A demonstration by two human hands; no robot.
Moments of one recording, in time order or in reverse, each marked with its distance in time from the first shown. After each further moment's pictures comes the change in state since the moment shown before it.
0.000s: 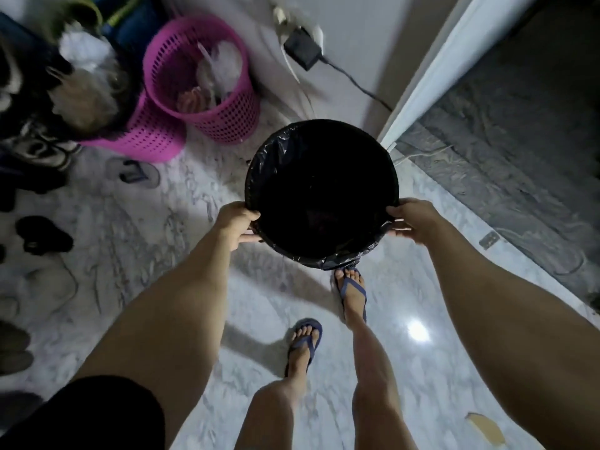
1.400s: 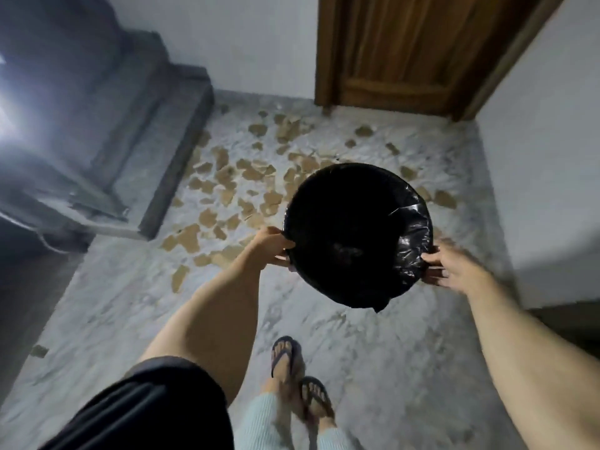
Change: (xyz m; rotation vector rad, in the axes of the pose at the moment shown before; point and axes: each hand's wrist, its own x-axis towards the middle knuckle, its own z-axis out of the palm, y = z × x) left_hand -0.823 -0.822 0.141 1.890 -1.472 0.665; right_hand -0.933 1.080 0.201 1.883 1.238 0.401
